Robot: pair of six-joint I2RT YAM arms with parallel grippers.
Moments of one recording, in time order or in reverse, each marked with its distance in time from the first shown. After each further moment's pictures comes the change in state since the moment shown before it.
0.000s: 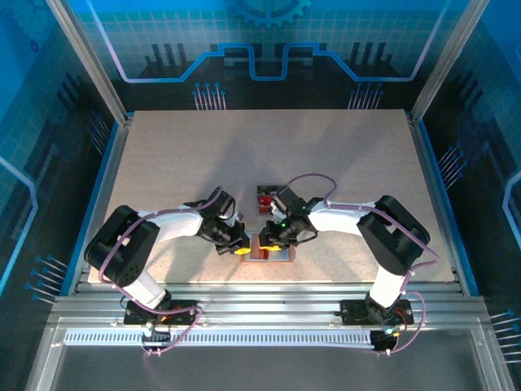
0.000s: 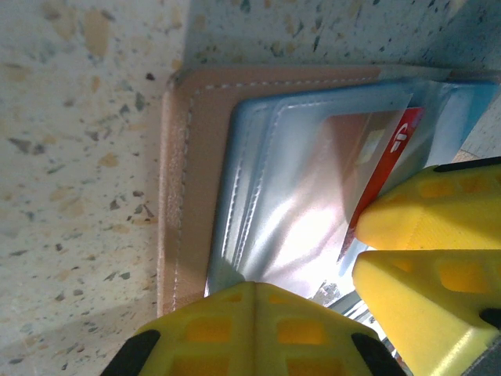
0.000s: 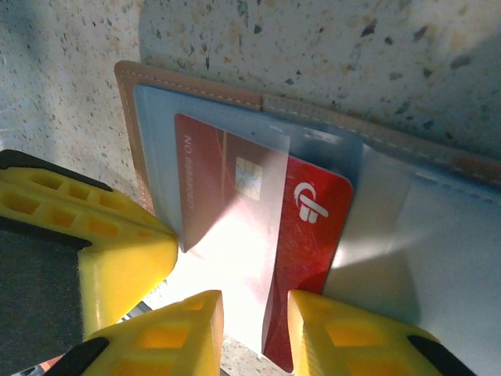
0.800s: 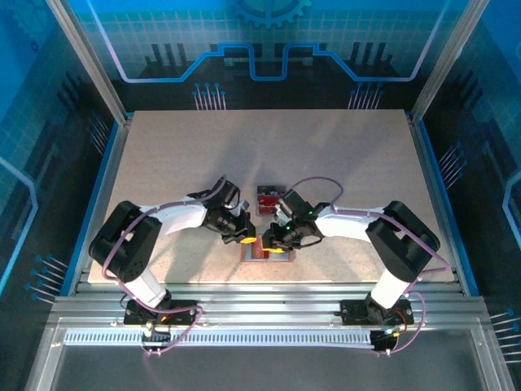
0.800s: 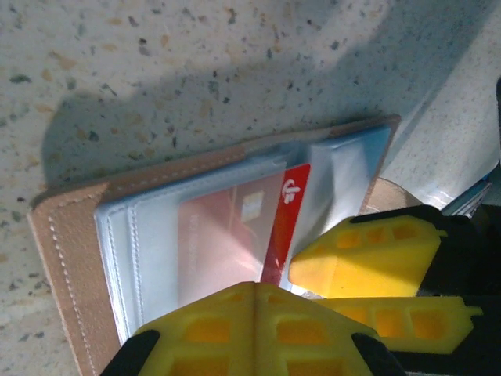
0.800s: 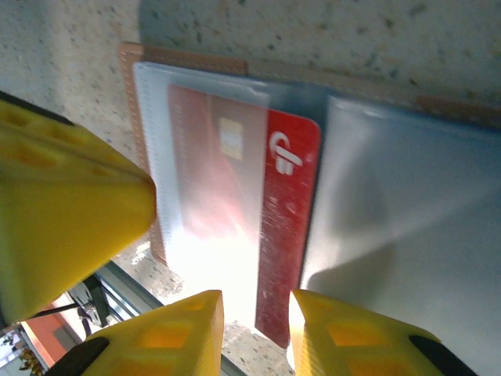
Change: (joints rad) left arm 0.000 0.052 0.122 -0.022 0.001 0.027; right arm -0.001 -0.076 -0.096 0.071 0.003 0.049
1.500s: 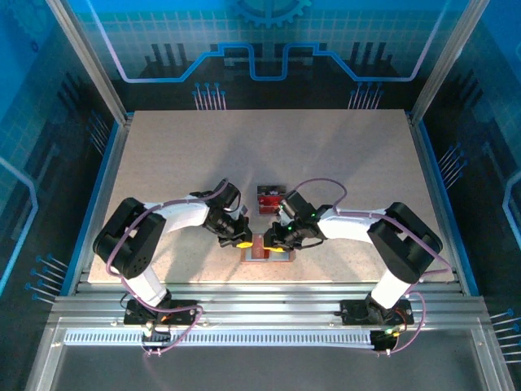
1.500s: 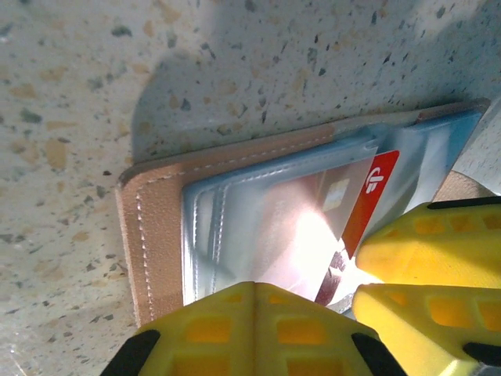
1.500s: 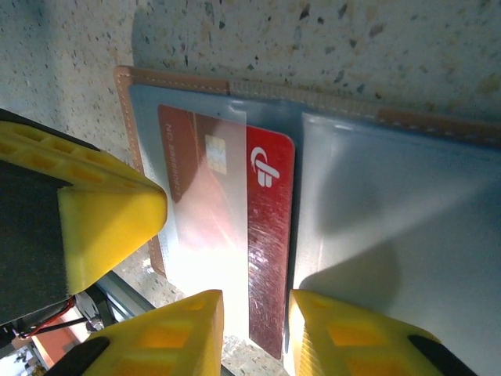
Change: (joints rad) left arm 0.000 0.025 0.014 -0.097 -0.043 0.063; right arm -0.012 -0.017 -0.033 0.060 0.016 0.043
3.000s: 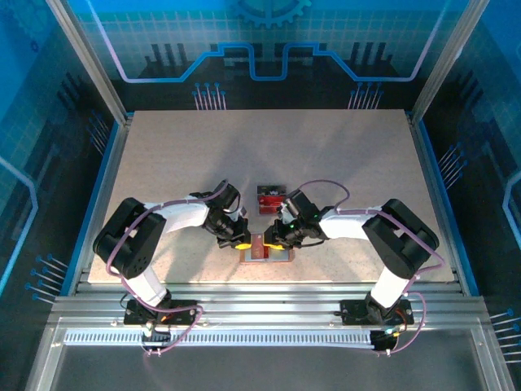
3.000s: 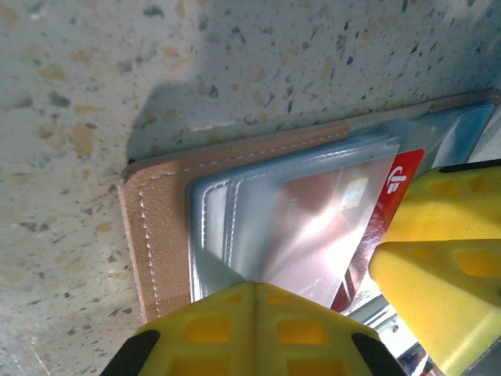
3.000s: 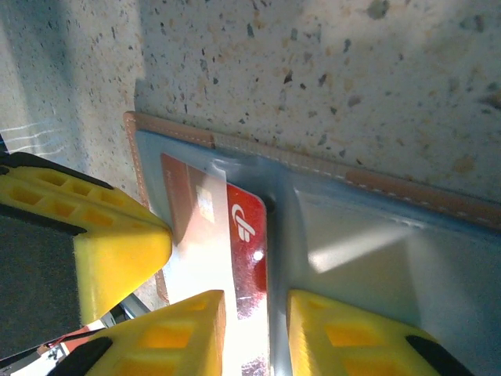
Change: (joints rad) left arm 0.000 0.000 -0.007 -0.015 -0.010 0.008; right arm -0.040 0.038 -0.047 0.147 -0.053 0.026
